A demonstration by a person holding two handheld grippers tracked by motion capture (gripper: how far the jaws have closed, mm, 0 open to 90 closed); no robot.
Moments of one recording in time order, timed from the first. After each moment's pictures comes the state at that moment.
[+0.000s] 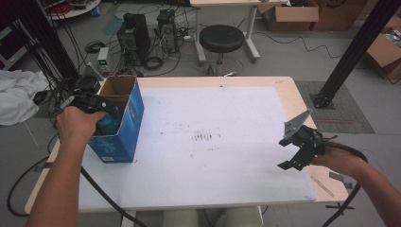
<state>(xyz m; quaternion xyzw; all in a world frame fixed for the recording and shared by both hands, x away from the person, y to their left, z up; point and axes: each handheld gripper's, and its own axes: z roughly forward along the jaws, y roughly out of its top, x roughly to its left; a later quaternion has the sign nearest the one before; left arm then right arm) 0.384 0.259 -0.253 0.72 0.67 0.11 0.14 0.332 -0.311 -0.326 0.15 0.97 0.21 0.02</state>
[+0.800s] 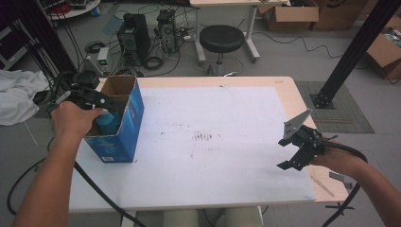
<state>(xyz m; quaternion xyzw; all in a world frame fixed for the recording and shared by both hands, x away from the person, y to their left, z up) 0.378 0.252 -0.231 0.74 0.65 0.11 0.13 0.331 -0.309 -0.325 0.15 0.97 0.21 0.02</state>
